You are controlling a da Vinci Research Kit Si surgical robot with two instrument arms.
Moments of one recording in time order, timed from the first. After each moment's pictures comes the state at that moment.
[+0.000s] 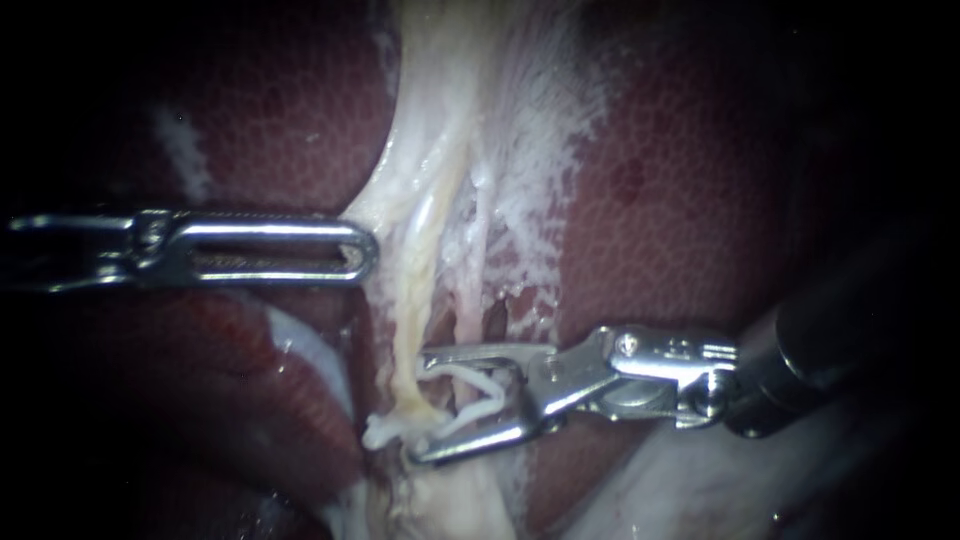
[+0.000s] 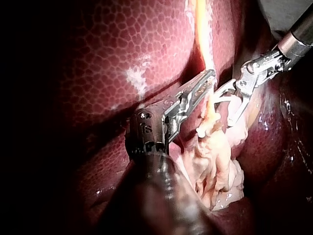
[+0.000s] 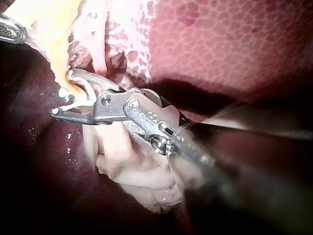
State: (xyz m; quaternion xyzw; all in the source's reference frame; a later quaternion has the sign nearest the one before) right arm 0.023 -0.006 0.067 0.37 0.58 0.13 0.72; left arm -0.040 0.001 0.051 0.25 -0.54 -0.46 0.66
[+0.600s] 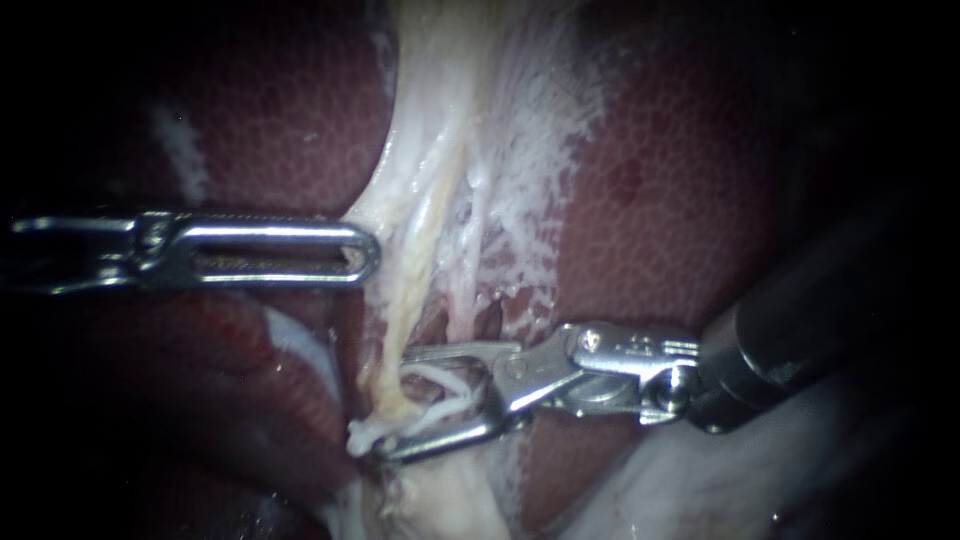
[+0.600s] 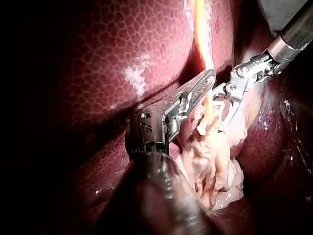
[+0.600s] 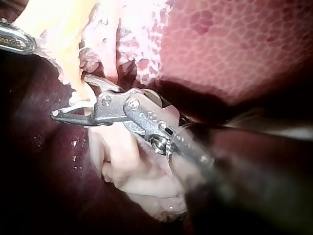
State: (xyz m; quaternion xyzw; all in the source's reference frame) right arm 0.026 -0.005 0.068 0.36 0.58 0.14 0.72; left arm -0.040 0.001 0.051 0.25 -0.54 -0.46 0.66
